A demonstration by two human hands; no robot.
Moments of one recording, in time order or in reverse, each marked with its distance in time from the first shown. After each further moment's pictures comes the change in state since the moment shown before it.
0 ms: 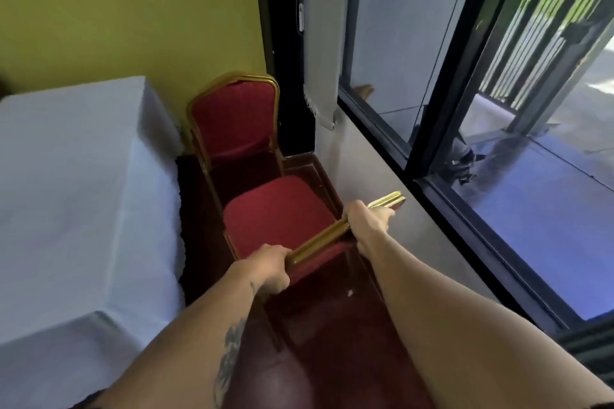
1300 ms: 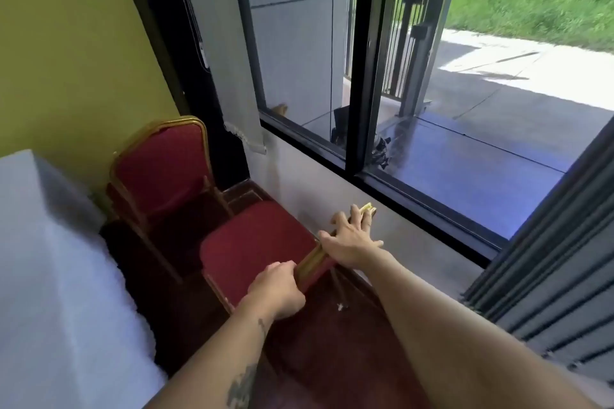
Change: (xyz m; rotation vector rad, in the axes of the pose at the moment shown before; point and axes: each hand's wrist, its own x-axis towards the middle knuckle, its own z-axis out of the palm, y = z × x) left_hand -0.031 0.010 -0.024 0.113 0.048 0.200; right_hand -0.048 0.023 -0.009 -0.881 -0.002 -0.284
